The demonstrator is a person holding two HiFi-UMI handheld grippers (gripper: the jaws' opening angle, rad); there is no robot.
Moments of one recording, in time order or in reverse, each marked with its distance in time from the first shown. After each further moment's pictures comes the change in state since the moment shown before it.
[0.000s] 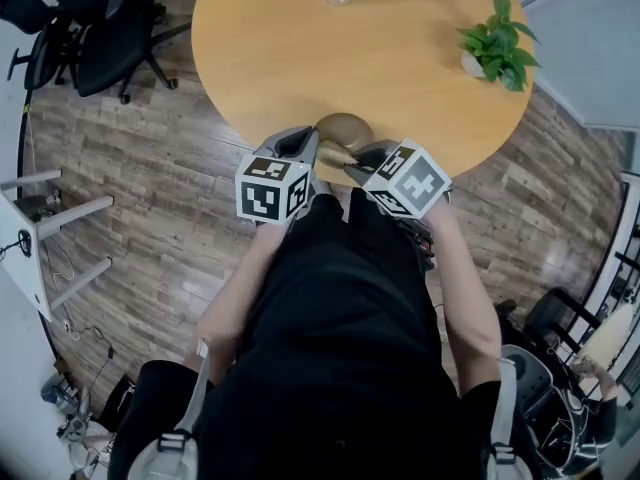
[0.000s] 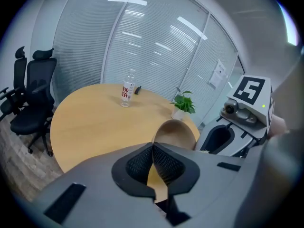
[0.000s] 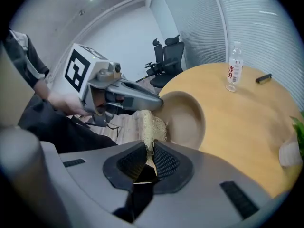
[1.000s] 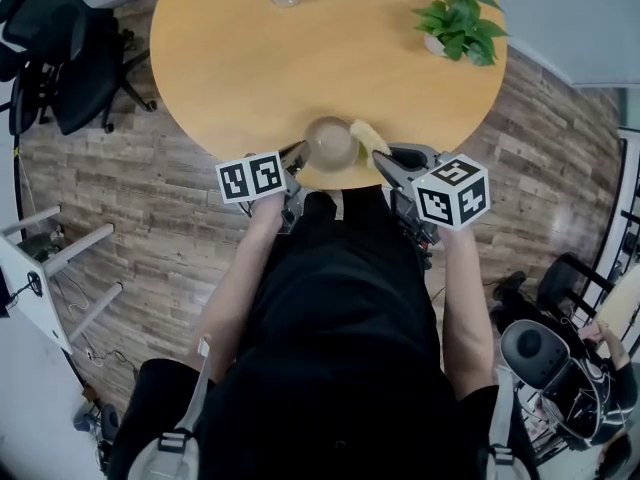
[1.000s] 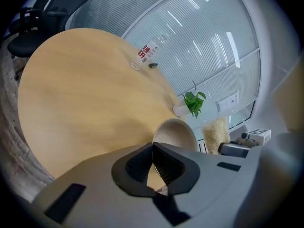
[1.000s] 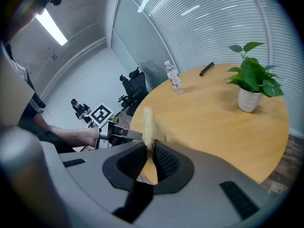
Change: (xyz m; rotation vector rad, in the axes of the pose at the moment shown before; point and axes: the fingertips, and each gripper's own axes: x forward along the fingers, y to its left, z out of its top) left arm 0.071 -0.018 -0.059 -0.512 0.181 -0.212; right arm -0.091 -0.062 -0.050 0.440 -0.386 -0.142
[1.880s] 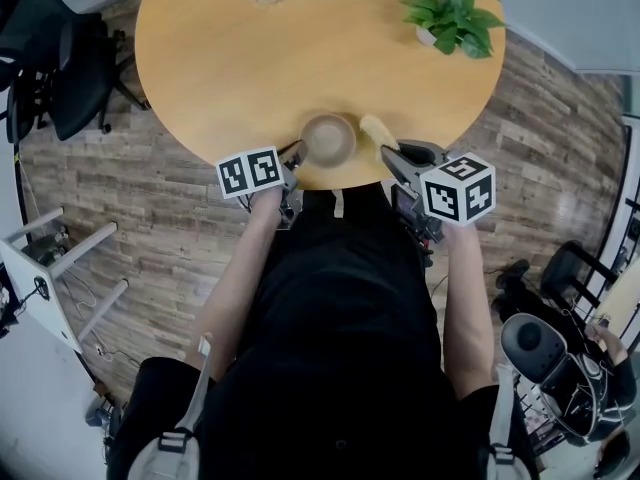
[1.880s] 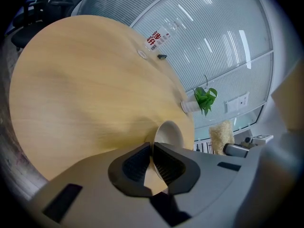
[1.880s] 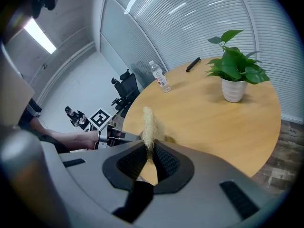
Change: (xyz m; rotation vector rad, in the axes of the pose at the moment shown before) left arm 0.036 0.011 -0.009 -0.080 0.074 0.054; right arm -0.014 -0.048 -0.009 0.116 0.006 -0.036
